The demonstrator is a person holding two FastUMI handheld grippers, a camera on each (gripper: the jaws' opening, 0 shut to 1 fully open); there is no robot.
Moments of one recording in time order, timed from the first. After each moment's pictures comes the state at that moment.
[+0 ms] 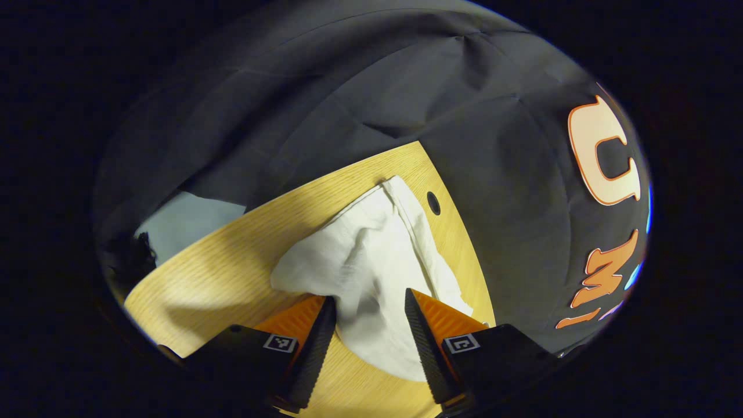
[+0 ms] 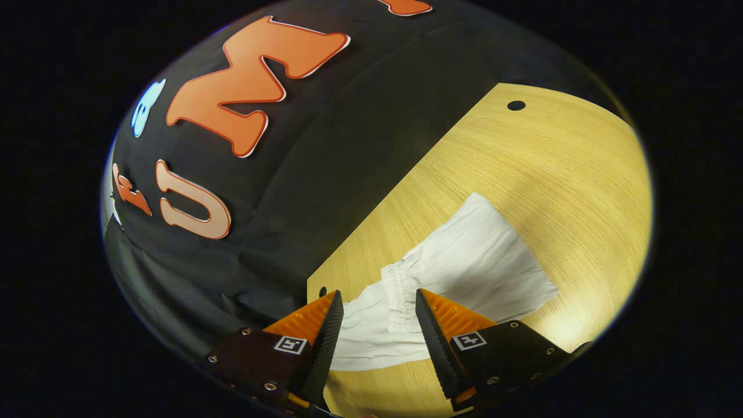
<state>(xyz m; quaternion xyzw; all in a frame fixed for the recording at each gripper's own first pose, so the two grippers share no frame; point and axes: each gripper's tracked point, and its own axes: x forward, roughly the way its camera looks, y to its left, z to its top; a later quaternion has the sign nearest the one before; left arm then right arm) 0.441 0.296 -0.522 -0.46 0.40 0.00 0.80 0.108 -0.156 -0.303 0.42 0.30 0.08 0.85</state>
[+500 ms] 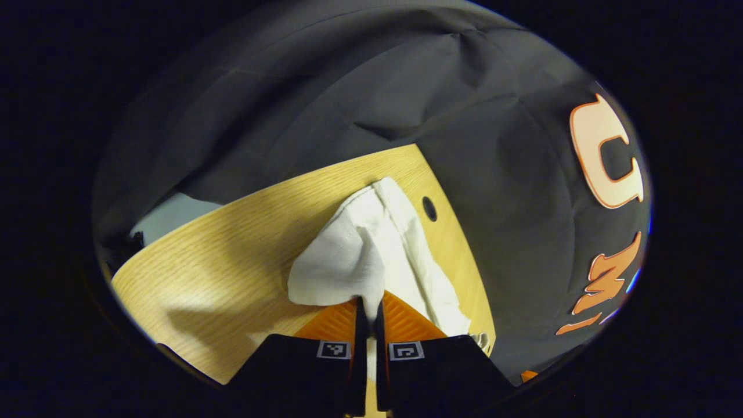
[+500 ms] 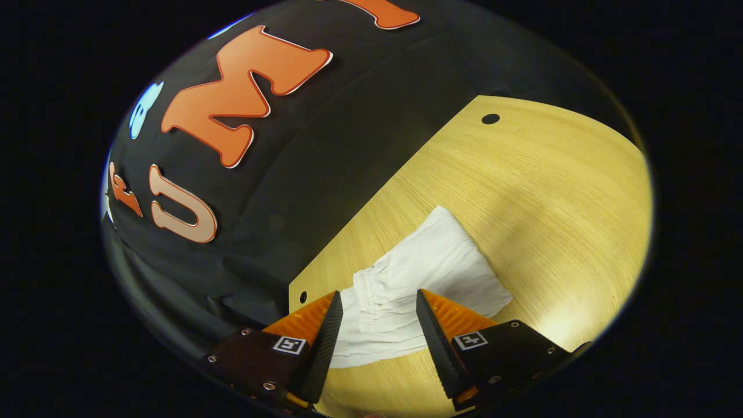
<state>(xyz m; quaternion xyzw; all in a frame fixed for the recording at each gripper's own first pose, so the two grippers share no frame) 0.457 0.284 -0.506 -0.46 0.38 0.01 0.80 0.090 -0.196 -0.311 0.40 0.29 0.04 0.87</state>
